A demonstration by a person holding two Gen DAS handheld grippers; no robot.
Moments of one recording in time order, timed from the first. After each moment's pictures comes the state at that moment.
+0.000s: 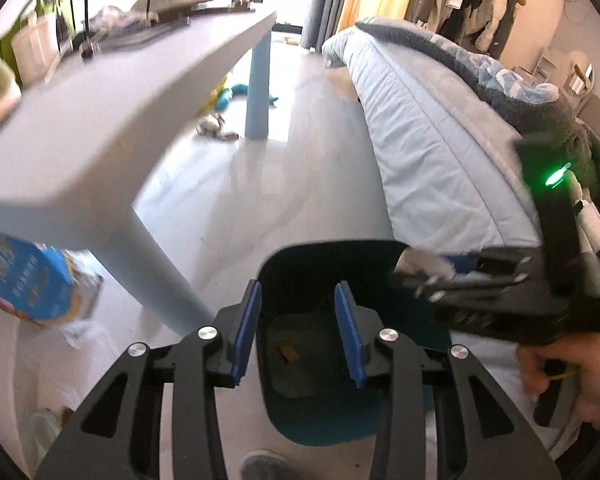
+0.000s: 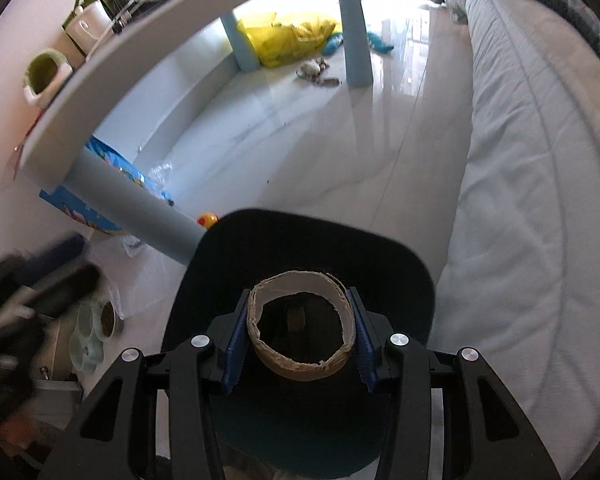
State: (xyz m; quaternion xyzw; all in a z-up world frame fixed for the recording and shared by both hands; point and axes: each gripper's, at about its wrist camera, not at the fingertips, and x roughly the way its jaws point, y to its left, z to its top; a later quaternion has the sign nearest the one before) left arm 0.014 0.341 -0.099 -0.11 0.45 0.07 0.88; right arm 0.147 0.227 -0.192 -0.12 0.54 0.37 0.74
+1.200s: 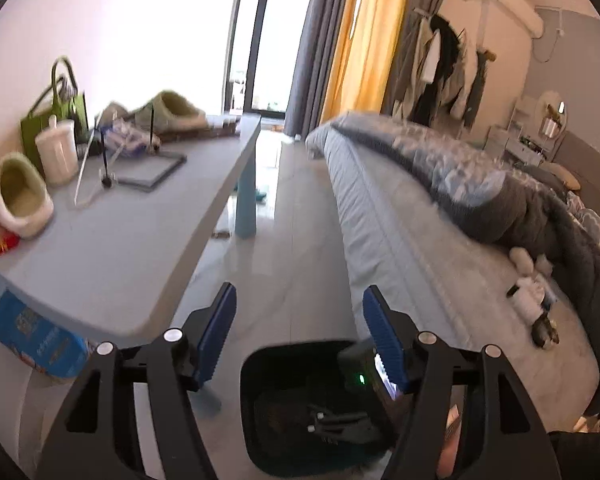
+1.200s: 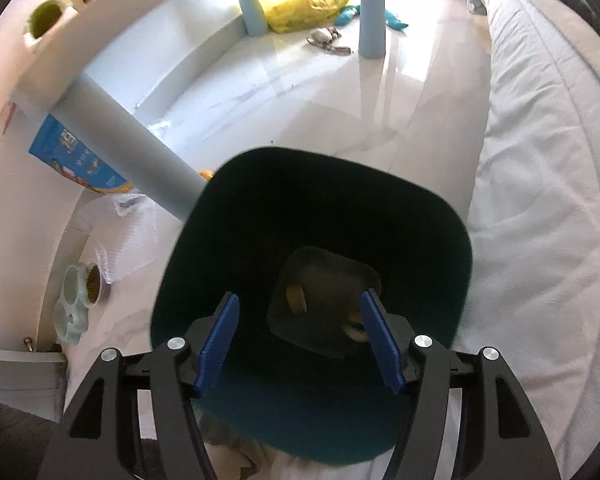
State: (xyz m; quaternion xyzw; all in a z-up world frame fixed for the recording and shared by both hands) left arm -0.007 0.322 0.022 -0.10 0.30 0.07 0.95; right arm 0.114 0.237 -0.207 -0.17 0.56 0.37 0.72
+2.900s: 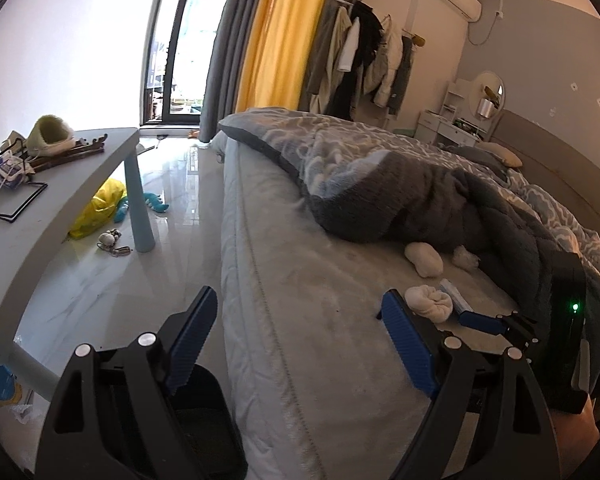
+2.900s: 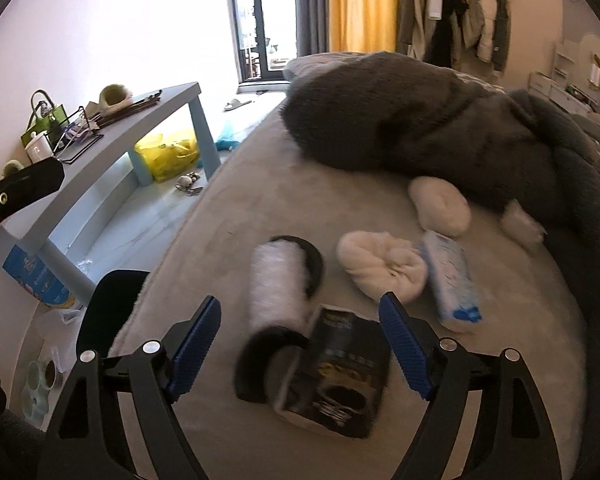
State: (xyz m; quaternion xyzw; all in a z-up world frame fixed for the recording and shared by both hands) left arm 0.071 0.141 0.020 -0.09 0.30 -0.05 0.95; right arm 0.154 -0.073 -0.070 -0.06 0.39 0.23 0.89
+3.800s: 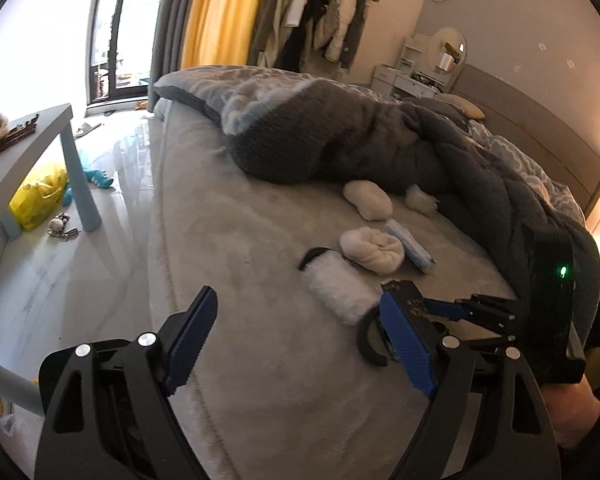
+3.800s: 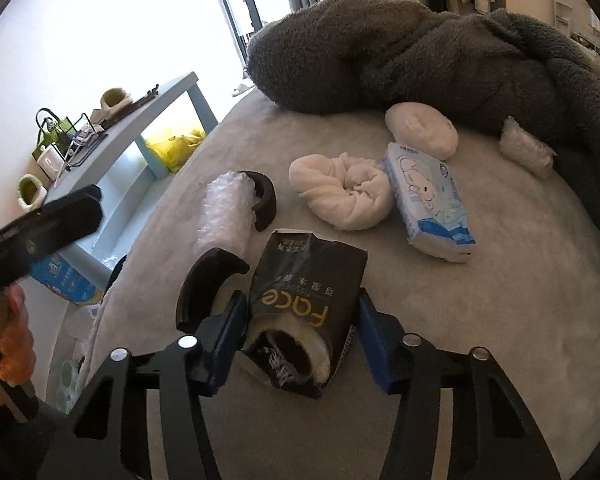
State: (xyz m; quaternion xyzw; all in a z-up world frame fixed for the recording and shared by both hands) left arm 0.090 0.070 -0.020 -0.07 0.36 -0.14 0.92; right arm 0.153 -0.130 -0.102 0.00 0.44 0.27 0.86
